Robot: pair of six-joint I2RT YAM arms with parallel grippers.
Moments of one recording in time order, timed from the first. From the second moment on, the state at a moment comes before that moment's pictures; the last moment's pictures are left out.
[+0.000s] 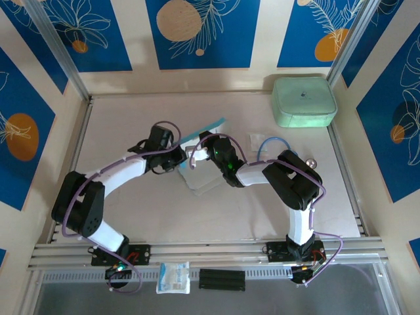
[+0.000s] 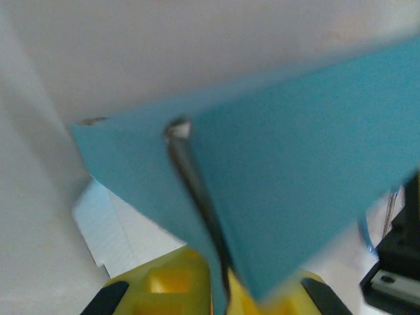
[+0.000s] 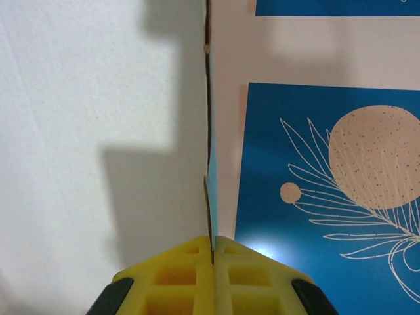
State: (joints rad) left arm -0.48 1.56 0.93 -0.28 0.26 -0.88; right arm 0.75 1.90 0.90 0.84 0.24 -1.55
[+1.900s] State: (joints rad) left arm -0.42 1.44 0.82 -0.23 0.16 0.22; right arm 0.75 1.90 0.84 0.92 0.21 -1.52
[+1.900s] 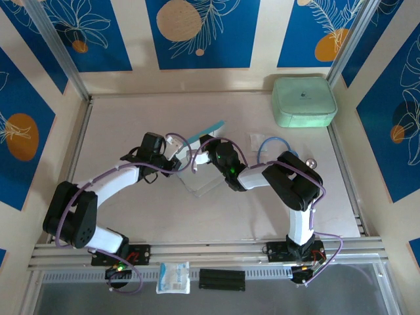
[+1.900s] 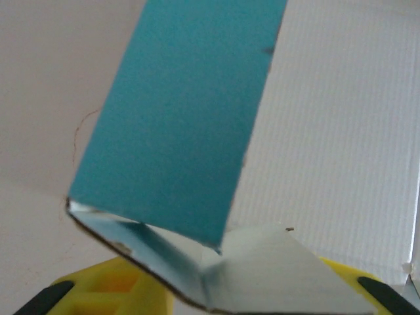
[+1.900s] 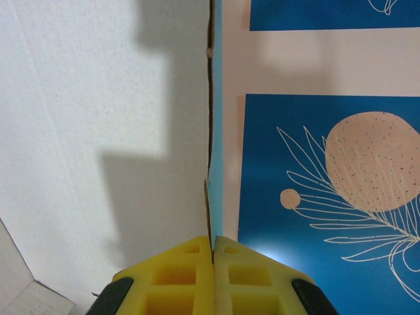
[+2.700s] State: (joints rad) left arm -0.42 1.58 0.92 -0.22 0.06 0.17; right arm 0.75 1.90 0.84 0.90 0.21 -1.53
